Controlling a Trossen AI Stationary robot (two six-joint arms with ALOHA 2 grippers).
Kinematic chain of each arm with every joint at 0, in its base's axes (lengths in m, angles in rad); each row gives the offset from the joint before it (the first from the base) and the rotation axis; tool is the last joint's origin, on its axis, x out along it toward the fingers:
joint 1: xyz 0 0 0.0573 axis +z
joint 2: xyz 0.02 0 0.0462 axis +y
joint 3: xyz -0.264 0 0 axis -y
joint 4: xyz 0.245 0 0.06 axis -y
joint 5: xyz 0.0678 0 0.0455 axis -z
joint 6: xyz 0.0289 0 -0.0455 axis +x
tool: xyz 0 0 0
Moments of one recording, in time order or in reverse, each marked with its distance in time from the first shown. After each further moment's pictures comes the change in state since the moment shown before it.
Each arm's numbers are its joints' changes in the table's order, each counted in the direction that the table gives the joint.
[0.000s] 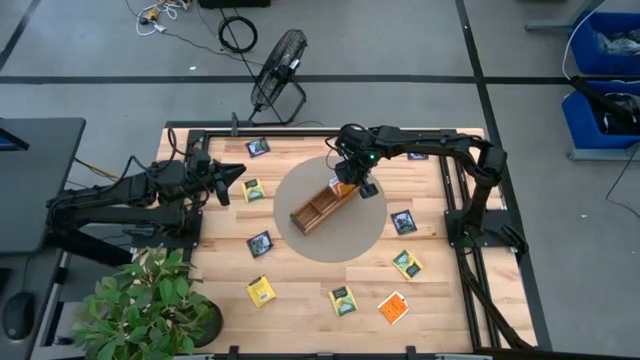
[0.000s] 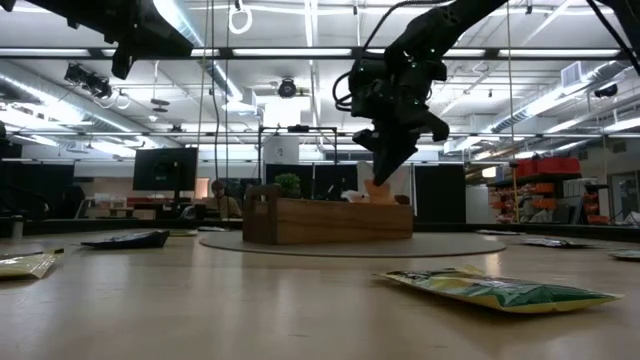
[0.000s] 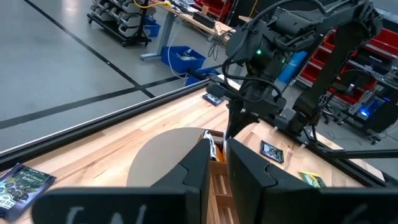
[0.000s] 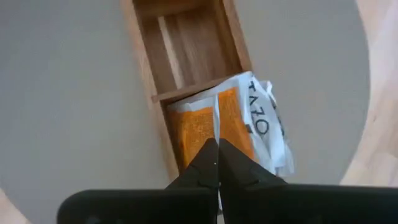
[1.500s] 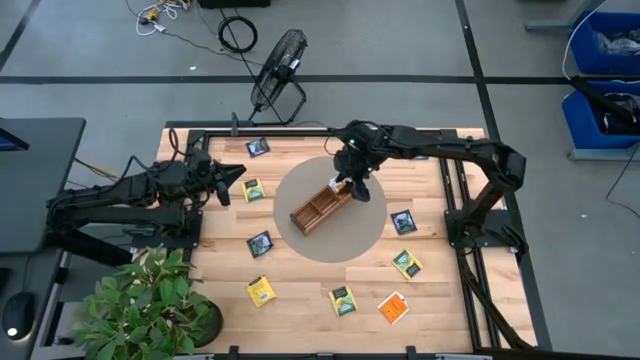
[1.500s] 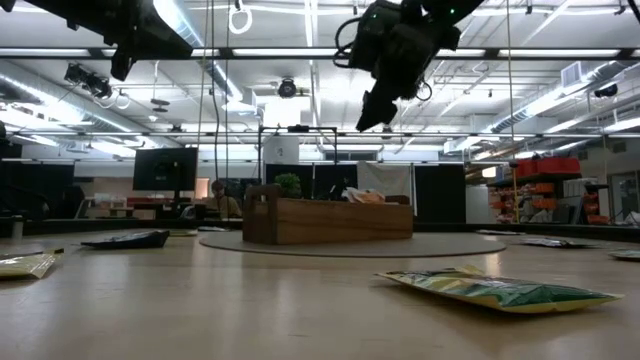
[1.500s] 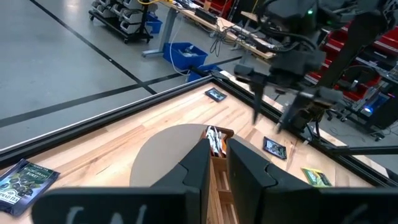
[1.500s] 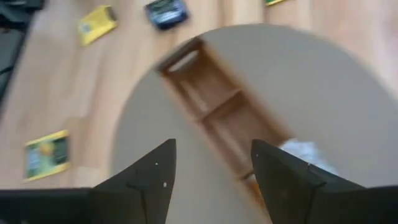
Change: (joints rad) left arm 0.000 0.002 0.000 -0.016 -0.004 0.000; right arm 0.077 -0.158 0.000 0.061 -0.208 0.578
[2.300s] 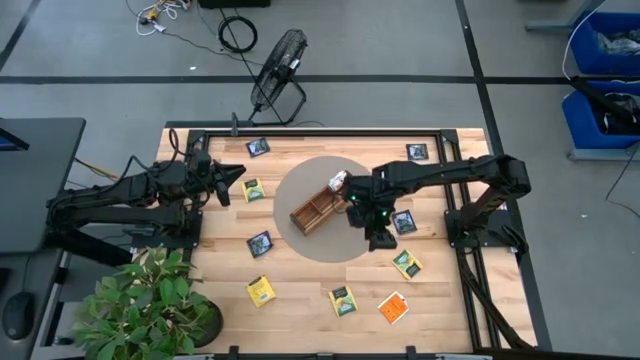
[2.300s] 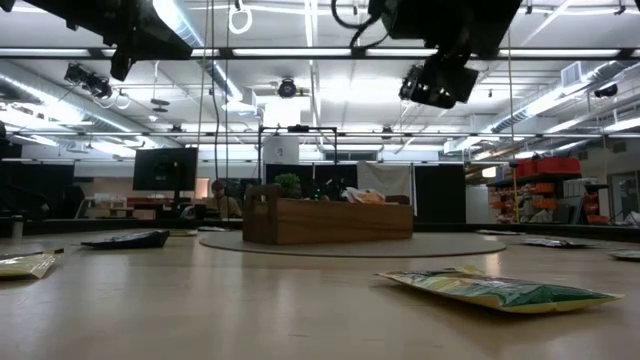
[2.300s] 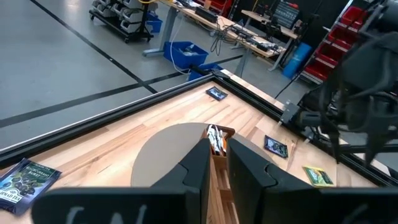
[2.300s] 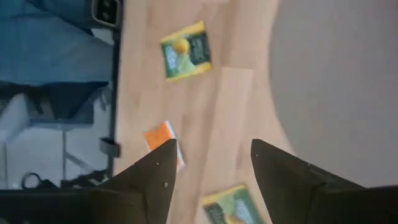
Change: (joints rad) left arm 0.000 0.000 0.000 -0.007 0.000 0.008; right arm 0.326 -0.024 -0.003 -0.345 -0.118 0.213
